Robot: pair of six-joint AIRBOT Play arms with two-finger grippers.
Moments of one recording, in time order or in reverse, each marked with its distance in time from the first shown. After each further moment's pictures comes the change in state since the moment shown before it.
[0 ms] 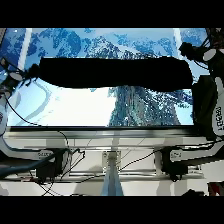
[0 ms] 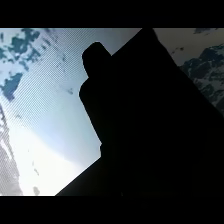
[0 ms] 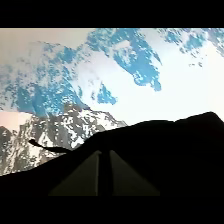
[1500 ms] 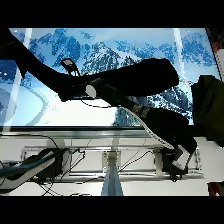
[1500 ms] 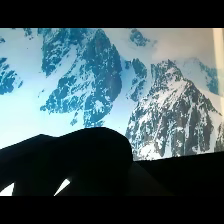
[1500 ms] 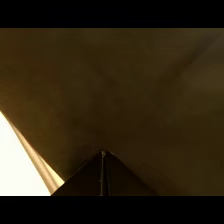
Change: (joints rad) left arm -0.090 0.420 0.385 0.135 -0.734 0.098; right arm 1.114 -0.320 0.325 0.131 0.072 0.061
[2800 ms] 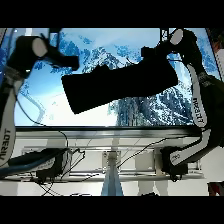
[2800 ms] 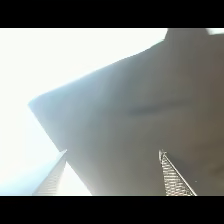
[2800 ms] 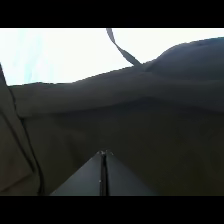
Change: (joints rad) left arm -0.382 -0.185 -0.116 0.320 -0.068 -0.118; right arm -0.809 0.143 0.004 -0.135 0.538 -0.014
